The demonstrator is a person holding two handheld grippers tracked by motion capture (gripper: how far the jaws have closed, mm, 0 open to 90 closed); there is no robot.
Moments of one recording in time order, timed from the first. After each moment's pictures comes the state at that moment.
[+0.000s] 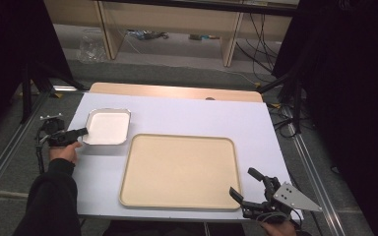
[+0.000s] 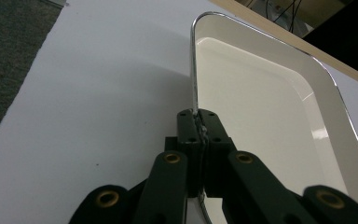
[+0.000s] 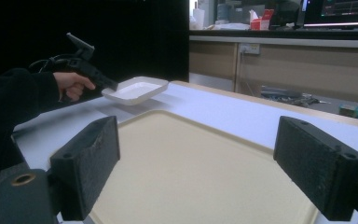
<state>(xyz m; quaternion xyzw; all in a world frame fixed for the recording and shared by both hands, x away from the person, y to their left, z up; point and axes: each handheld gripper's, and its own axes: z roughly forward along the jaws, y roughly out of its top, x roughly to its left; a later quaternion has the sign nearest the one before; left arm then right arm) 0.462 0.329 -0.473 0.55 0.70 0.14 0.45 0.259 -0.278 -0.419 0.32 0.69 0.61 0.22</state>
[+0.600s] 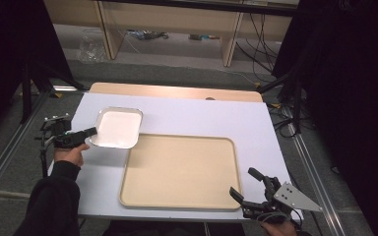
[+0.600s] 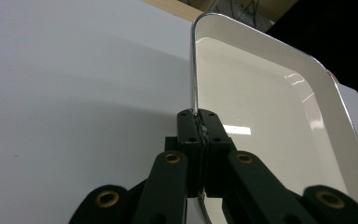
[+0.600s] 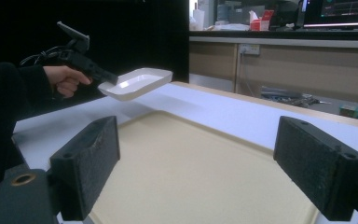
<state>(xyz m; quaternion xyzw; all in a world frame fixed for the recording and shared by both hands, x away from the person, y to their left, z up) 0.438 0.287 -0.446 0.58 0.64 0.12 0.49 0.261 -0.280 -0.418 0.32 0.69 0.61 0.23</state>
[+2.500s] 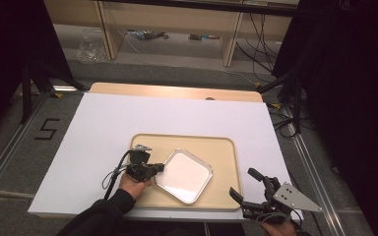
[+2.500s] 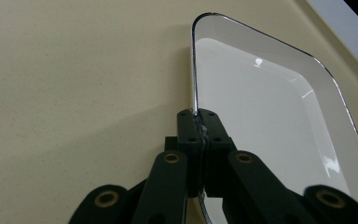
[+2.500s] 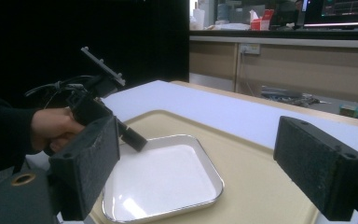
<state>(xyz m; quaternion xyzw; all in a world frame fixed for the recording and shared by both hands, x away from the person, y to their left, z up) 0.391 0.098 -0.485 0.76 0.50 0.02 0.42 0.259 -0.278 -0.419 0.32 0.69 0.61 0.22</state>
